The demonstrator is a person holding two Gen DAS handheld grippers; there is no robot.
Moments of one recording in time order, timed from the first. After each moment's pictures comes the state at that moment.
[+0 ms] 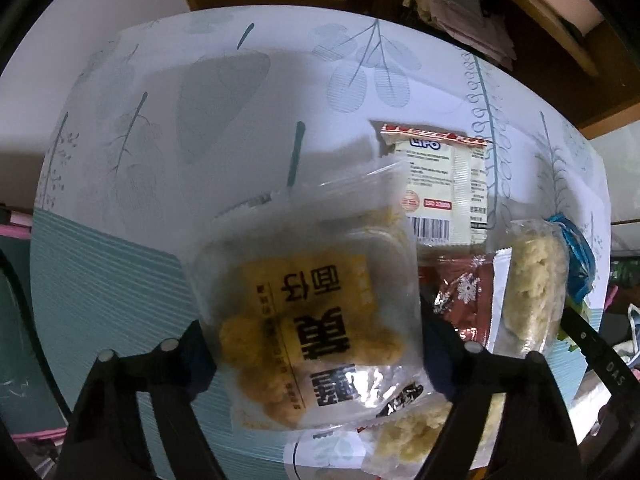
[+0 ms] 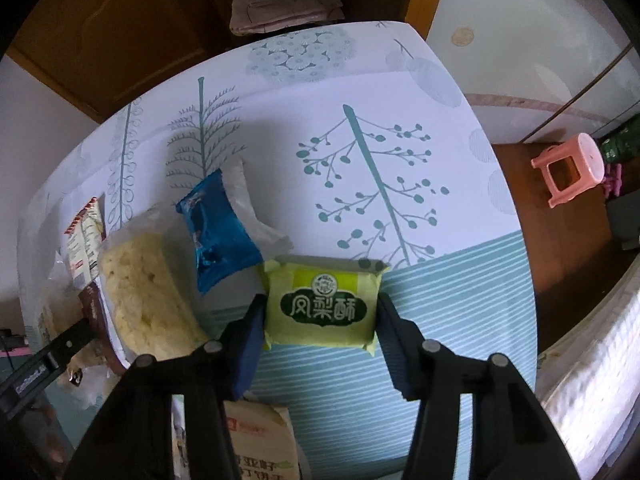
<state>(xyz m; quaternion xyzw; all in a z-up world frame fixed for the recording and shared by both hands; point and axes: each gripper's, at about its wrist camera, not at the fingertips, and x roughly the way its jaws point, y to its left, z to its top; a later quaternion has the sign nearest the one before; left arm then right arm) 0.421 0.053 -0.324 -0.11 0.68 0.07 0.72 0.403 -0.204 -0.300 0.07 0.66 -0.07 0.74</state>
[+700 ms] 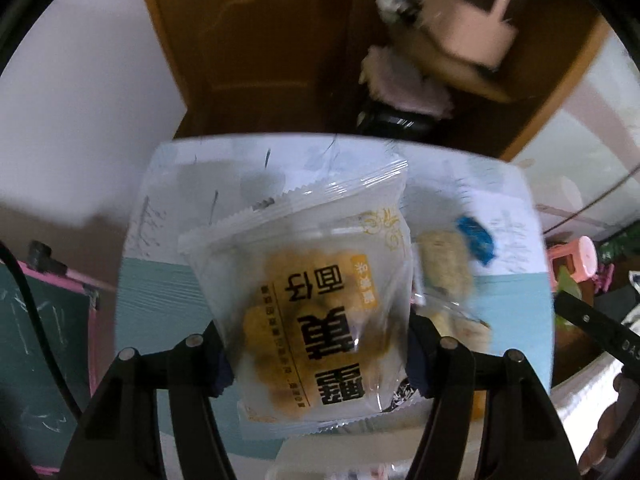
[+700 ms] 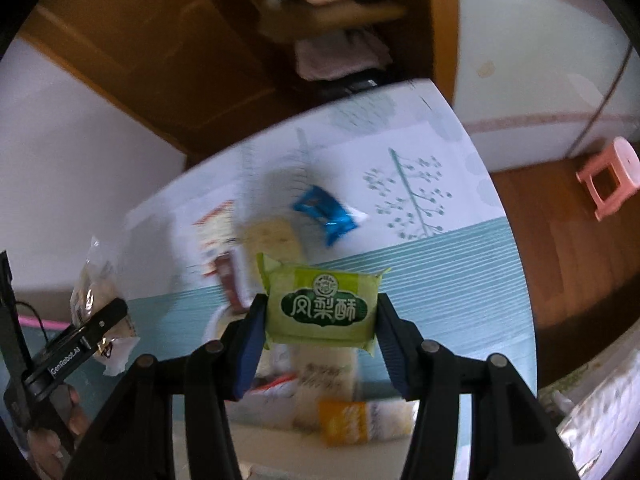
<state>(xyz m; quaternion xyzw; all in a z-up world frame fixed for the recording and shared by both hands) 0.331 0.040 -0.153 -0.05 0.57 0.02 0.82 0.337 -0.210 -0.183 0.14 0.59 0.05 0.79</state>
